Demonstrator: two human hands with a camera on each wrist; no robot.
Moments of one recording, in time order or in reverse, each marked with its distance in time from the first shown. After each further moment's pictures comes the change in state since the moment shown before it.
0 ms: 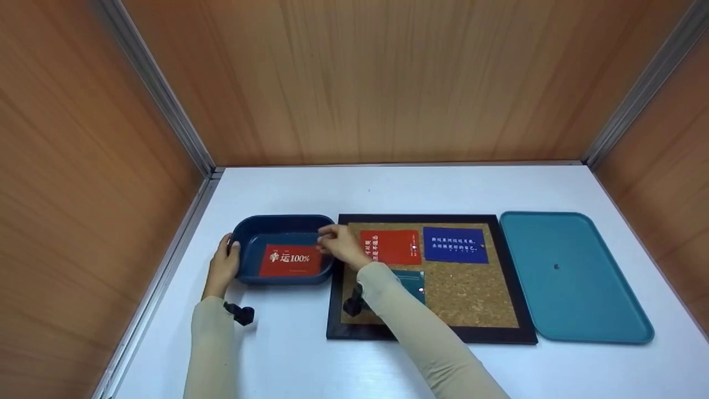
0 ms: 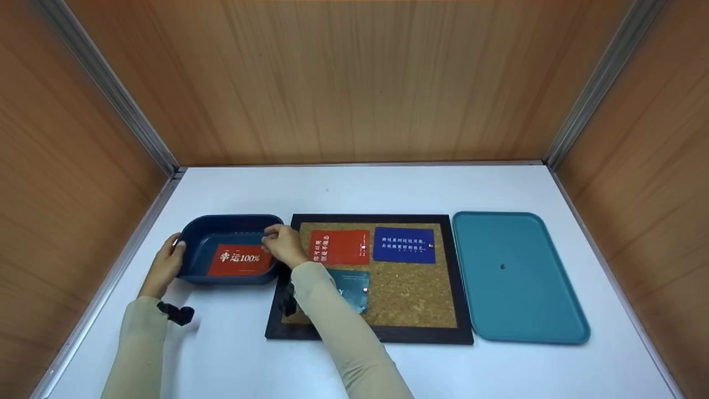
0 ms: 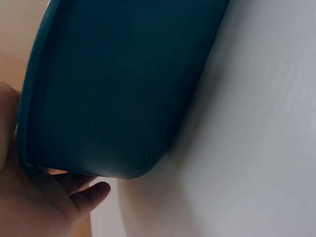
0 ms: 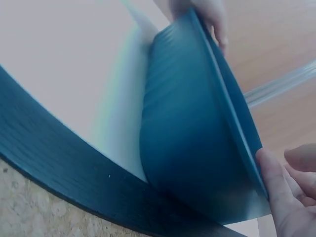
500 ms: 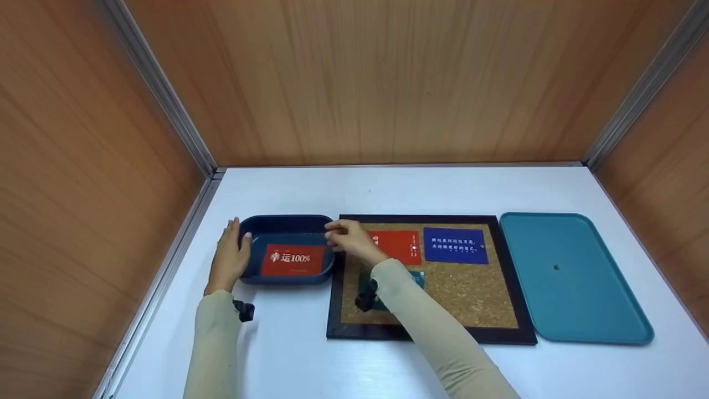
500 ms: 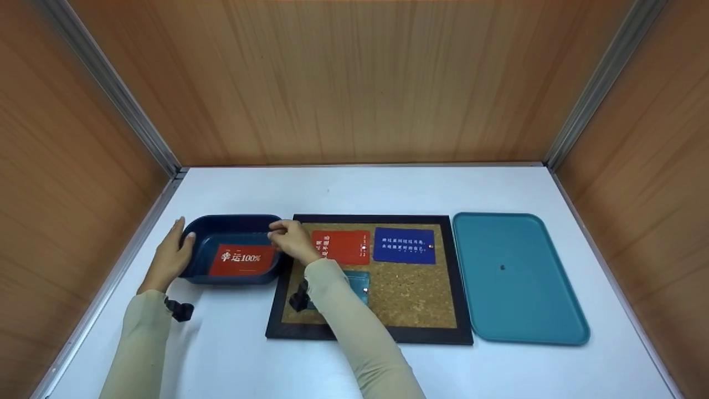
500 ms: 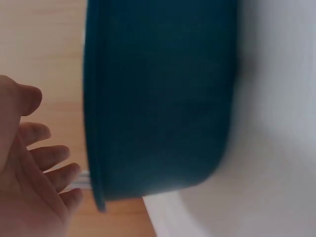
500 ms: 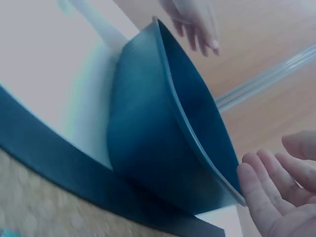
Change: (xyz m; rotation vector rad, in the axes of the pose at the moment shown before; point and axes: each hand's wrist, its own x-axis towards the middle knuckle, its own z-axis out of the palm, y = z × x) left_hand -0.012 0.033 0.005 0.232 0.094 0.227; right_hand -0.014 -0.013 -0.028 -0.049 -0.092 -0.032
